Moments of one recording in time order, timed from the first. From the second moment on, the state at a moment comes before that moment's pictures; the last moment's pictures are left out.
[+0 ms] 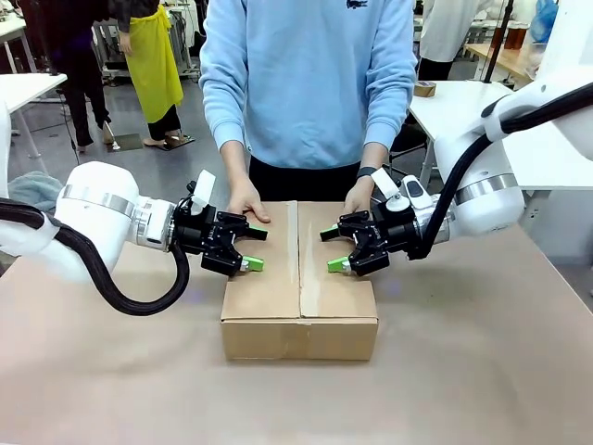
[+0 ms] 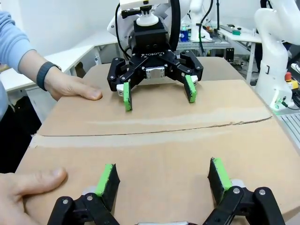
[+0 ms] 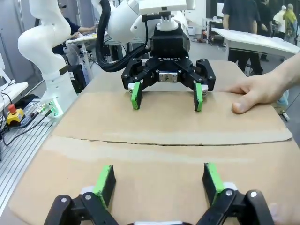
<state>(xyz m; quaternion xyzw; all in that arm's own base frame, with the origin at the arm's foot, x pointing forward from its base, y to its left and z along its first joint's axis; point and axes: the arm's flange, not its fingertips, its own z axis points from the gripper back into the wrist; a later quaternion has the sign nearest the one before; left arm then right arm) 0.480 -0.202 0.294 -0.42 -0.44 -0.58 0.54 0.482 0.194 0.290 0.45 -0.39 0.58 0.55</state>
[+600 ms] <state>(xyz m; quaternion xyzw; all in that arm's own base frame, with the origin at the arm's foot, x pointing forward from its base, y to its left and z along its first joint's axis) 0.479 -0.203 0.294 -0.42 -0.44 -0.58 0.54 0.482 0.195 0.290 0.45 -0.40 0.58 0.55</state>
